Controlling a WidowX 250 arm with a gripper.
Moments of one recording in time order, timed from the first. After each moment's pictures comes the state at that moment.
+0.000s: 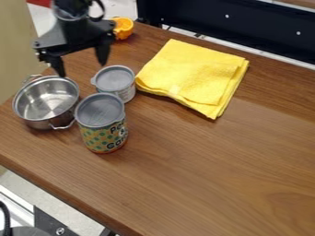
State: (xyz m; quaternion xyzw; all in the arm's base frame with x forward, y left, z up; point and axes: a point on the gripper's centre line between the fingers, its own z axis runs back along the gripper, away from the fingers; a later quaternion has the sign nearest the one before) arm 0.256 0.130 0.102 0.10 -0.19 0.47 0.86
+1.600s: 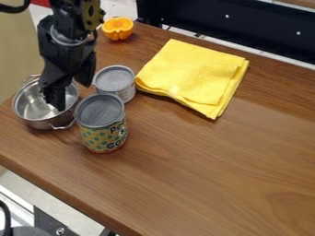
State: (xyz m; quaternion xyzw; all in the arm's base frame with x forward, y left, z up) arm 0.229 0.130 0.067 0.11 -0.15 0.71 0.68
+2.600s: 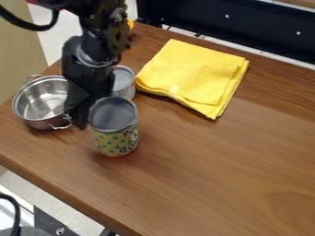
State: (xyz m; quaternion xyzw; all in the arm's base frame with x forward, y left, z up) arm 0.228 0.092 0.049 0.12 -0.14 0.73 0.66
